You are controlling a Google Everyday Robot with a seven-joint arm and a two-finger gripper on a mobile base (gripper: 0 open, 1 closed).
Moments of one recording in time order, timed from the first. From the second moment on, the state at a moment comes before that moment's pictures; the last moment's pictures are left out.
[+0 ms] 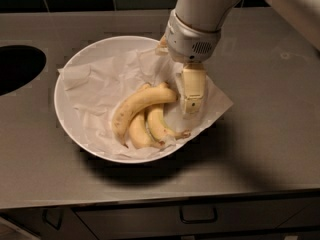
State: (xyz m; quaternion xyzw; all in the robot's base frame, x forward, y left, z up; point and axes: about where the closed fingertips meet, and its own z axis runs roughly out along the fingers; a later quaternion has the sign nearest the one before) arm 0.498 -0.040 0.927 -0.78 0.61 0.05 0.13
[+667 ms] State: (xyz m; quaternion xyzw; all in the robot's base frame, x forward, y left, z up) arm 0.501 -0.027 0.924 -0.79 0.59 0.06 0.13
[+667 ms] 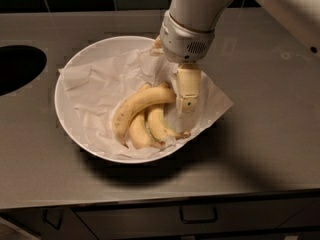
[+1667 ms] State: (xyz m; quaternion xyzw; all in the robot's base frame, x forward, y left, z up) arm 0.490 0.036 0.890 -0.84 0.53 0.10 0.11
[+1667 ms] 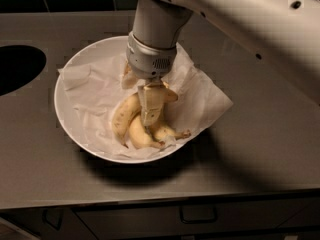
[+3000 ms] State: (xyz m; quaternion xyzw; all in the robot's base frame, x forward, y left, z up) arm 0.501 0.030 0.879 -0.83 0.54 0.09 0.11
